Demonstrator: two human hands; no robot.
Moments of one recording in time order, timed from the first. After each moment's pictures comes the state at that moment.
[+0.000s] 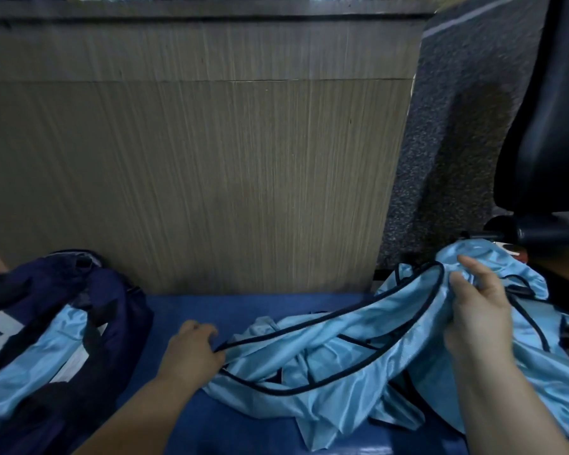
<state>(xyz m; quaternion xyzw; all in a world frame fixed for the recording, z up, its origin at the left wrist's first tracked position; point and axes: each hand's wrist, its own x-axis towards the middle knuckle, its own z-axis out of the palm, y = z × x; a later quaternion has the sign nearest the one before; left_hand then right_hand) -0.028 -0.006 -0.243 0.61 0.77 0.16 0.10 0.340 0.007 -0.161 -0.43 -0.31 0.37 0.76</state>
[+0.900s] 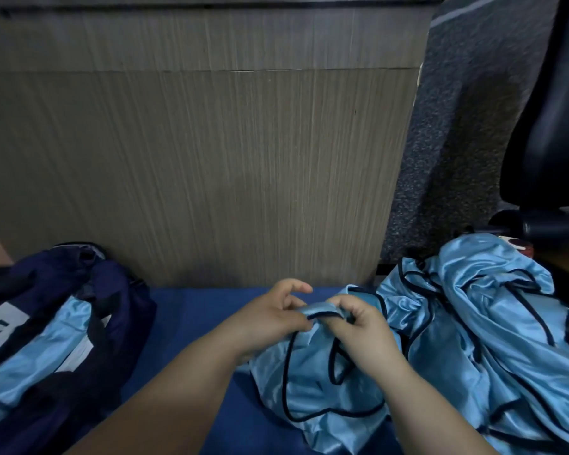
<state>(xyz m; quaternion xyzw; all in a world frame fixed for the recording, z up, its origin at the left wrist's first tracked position) 0.070 -0.027 -0.151 0.62 0.50 0.33 0.50 0.246 -0.013 -0.195 -0.46 -0.67 0.36 0.46</state>
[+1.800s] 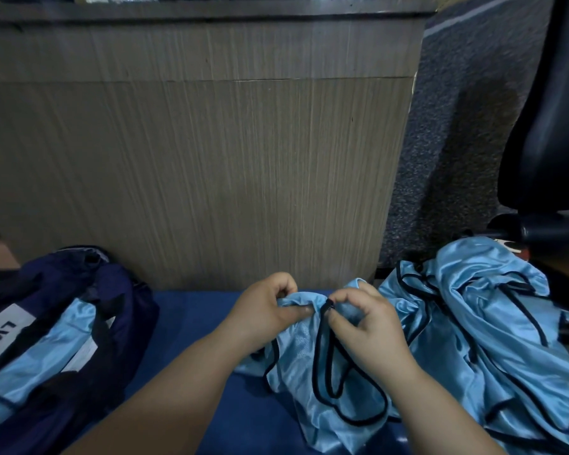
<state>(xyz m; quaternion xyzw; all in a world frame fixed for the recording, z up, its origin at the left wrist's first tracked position) 0.070 -0.023 -0.150 0.69 0.54 0.39 0.28 0.255 -0.018 -0.186 -0.43 -0.72 0.18 0.51</state>
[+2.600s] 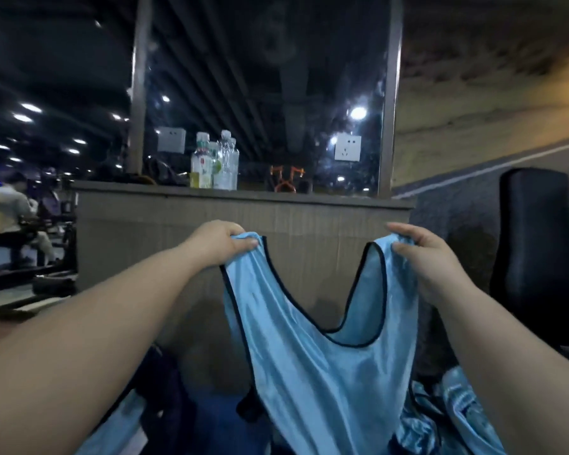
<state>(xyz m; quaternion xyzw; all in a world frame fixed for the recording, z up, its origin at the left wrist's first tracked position) -0.069 -0.092 0.114 0.67 0.64 0.39 0.00 0.267 -0.037 0.089 -0.37 -0.62 0.26 0.64</state>
